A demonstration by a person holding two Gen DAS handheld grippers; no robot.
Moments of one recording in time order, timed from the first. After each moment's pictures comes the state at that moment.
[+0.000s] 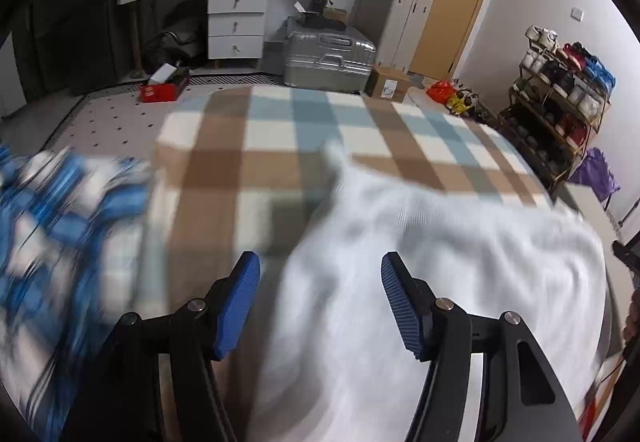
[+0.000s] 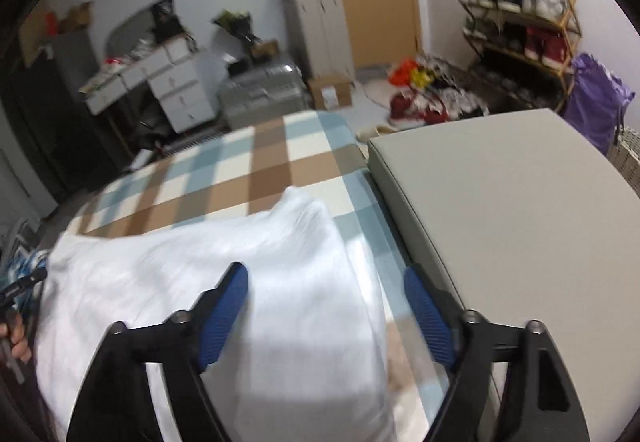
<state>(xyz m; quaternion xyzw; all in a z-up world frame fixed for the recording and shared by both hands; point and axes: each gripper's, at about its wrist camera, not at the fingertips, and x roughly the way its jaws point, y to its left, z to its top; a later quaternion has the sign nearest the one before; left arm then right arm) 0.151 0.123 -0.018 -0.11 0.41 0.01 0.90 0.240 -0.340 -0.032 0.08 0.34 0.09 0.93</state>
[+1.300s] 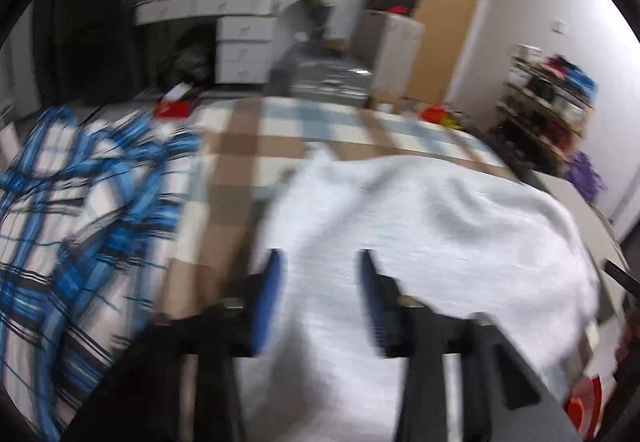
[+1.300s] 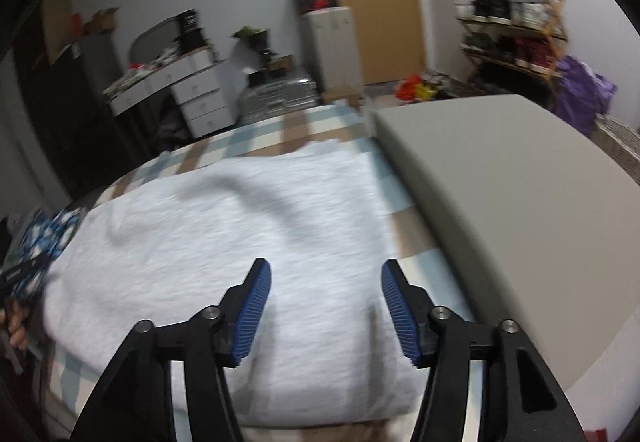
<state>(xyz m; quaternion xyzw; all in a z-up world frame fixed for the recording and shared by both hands) 0.058 0.087 0.001 -0.10 0.35 -0.01 0.93 0.140 -0.312 -0.035 0.06 0.31 0.12 0.94</state>
